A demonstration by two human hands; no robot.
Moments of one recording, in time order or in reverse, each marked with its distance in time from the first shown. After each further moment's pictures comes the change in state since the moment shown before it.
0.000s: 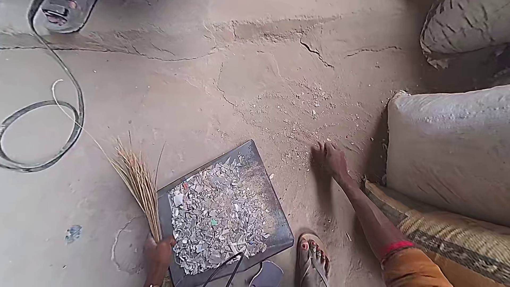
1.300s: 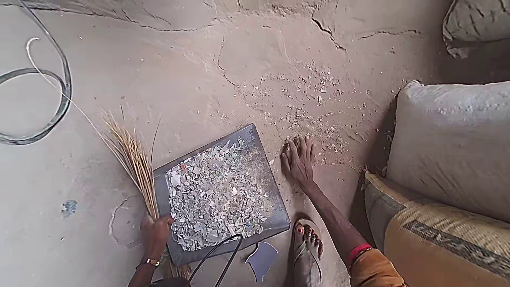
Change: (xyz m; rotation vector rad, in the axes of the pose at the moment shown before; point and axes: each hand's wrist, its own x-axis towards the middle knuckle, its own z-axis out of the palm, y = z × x) left_hand -0.005 0.003 -0.001 -0.069 -0.015 0.030; right_hand -0.065 -0.047 0.108 -0.038 0.270 -0.423
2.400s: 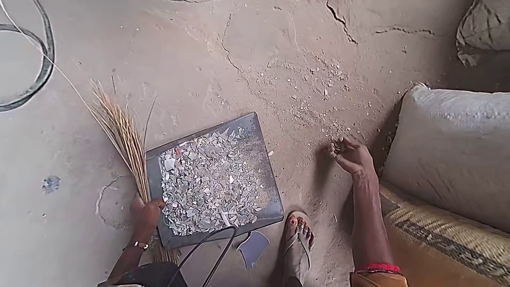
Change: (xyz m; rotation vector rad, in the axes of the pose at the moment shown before) left_hand 0.000 0.004 0.000 -0.034 -0.020 0.024; right_hand 0.055 0.073 -0.135 1.622 0.196 1.396
